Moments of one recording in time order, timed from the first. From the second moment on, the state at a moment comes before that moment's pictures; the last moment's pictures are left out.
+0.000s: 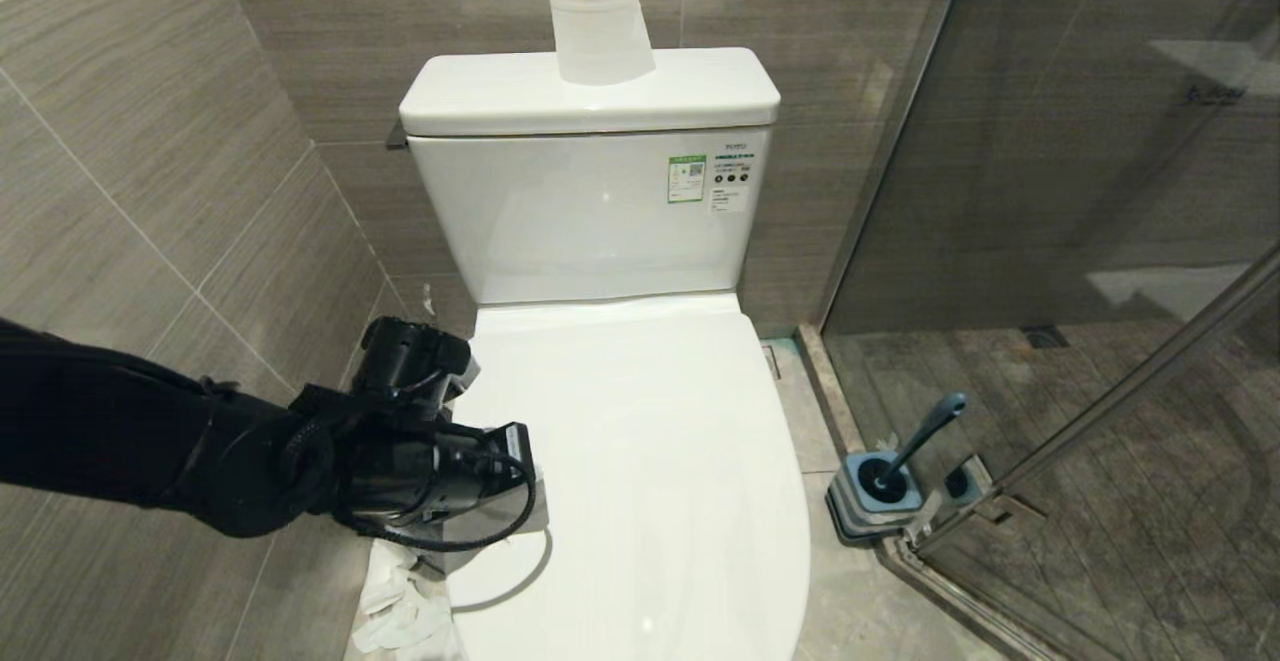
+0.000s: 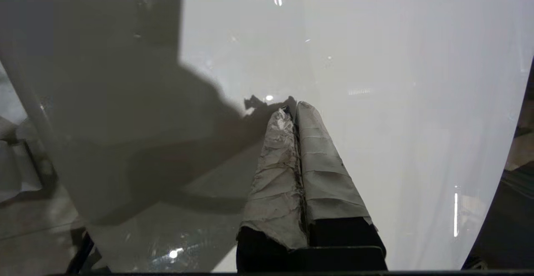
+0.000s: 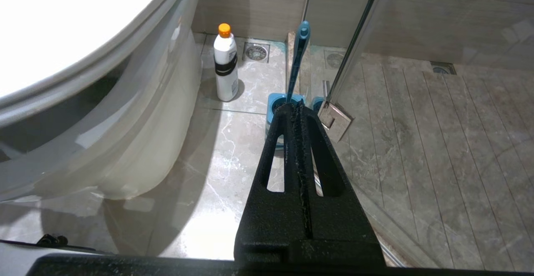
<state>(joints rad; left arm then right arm) -0.44 1.85 -0.89 -0.17 -0.15 -0.60 0.01 0.00 0.00 0.00 0.04 -0.07</state>
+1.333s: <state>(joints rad) -0.46 1.98 -0.72 -0.50 -0.15 -0.70 0.01 0.00 0.00 0.00 0.04 -0.07</state>
